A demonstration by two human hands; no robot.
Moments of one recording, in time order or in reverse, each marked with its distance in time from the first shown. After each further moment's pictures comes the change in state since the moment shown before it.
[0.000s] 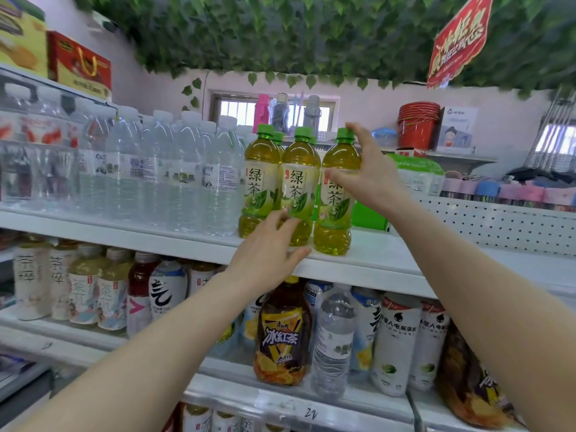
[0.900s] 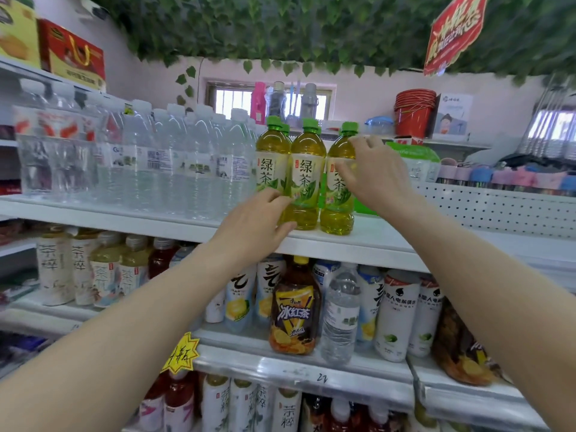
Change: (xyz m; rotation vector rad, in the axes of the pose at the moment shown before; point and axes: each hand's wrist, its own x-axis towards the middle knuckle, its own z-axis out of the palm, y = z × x) left_hand -0.021 -0.012 -0.057 0.140 0.029 0.099; right_hand -0.022 -0.021 0.001 -0.519 0.052 -0.061
